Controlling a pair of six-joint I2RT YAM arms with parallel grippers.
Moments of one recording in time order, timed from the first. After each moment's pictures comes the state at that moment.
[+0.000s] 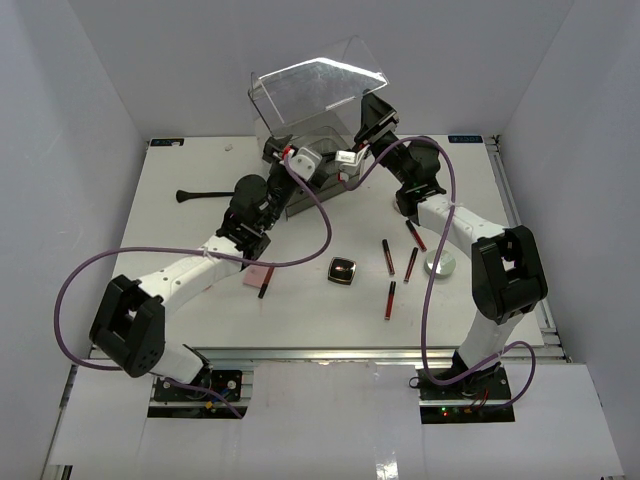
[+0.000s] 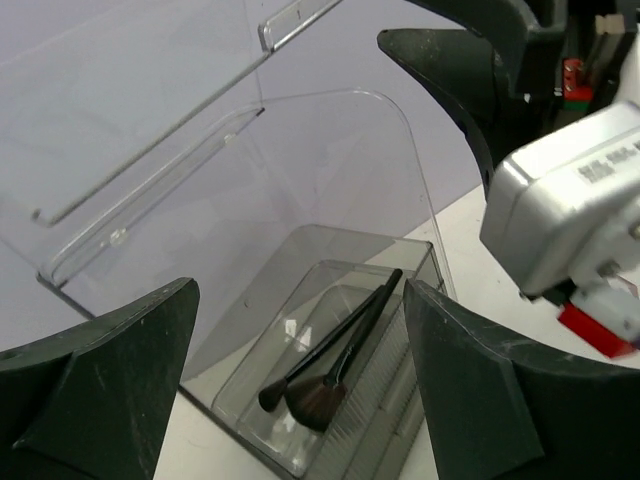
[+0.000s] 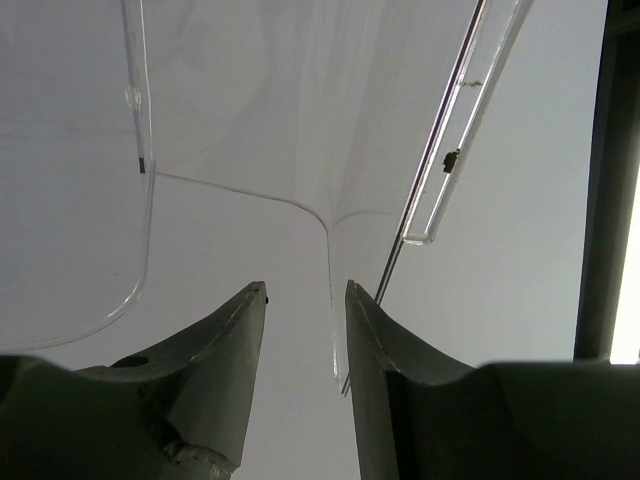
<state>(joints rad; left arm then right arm) -0.63 1.46 1.03 0.68 -0.08 0.45 0.42 1.76 1.27 0.86 -0.34 -1.71</state>
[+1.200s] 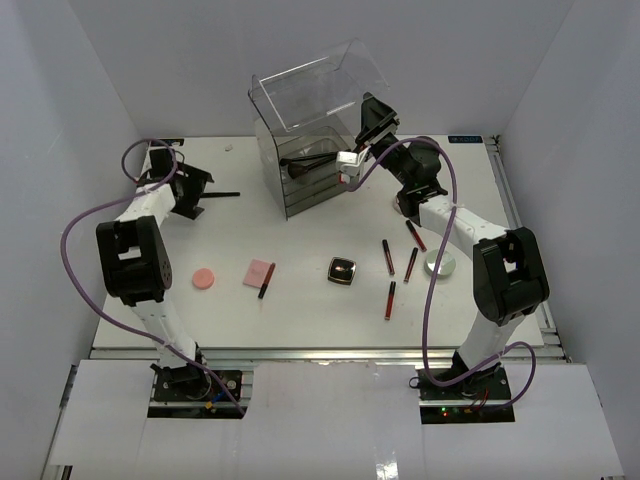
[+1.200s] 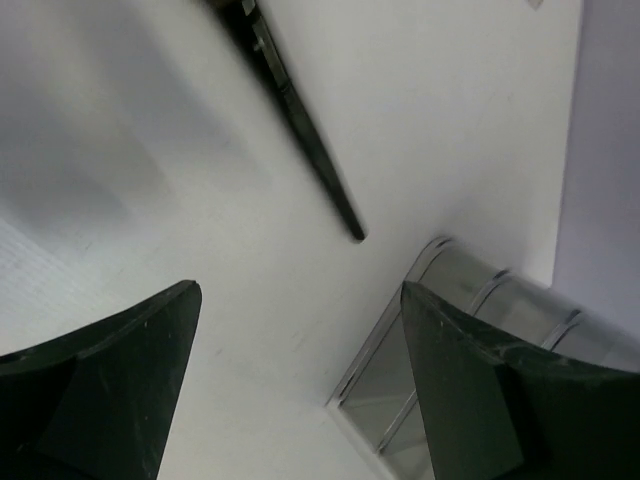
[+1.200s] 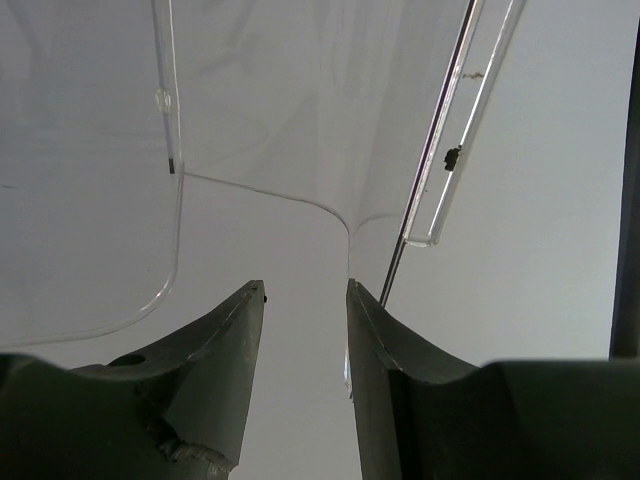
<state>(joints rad) 0.16 1.86 1.31 -0.31 0.09 -1.05 0.42 1.75 1.26 0.82 -0.35 -1.67</state>
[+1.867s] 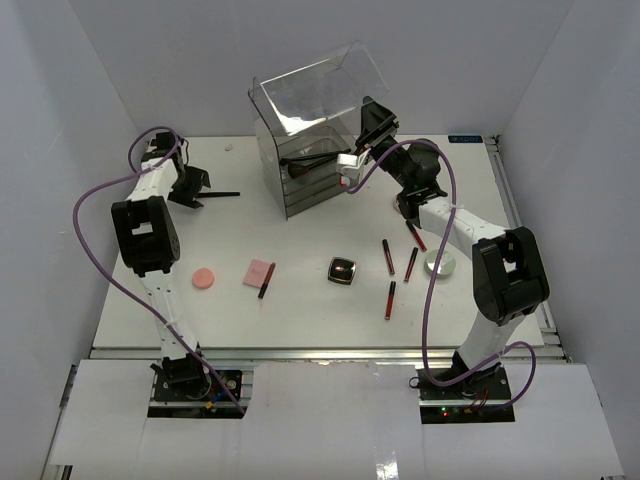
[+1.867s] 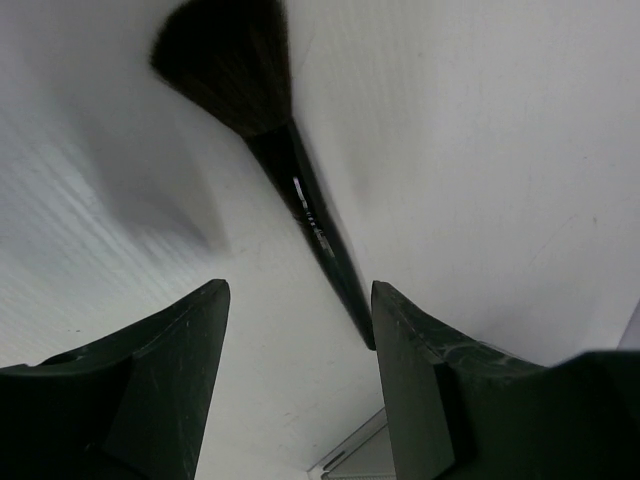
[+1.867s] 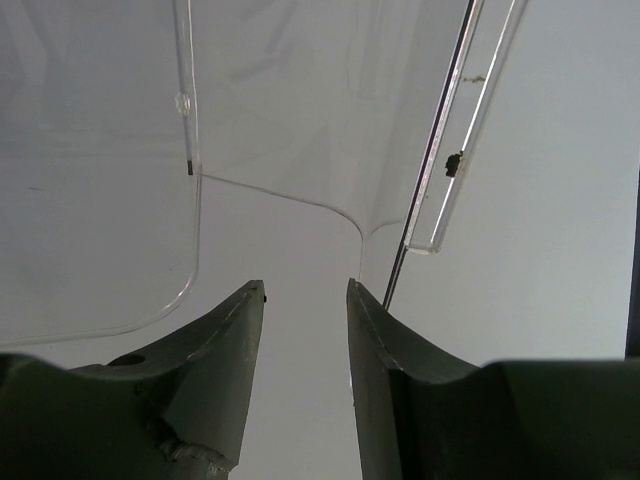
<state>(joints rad) 0.16 2.26 1.91 -0.77 -0.01 -1.09 0.42 1.75 1.23 0.83 -0.36 -1.66</state>
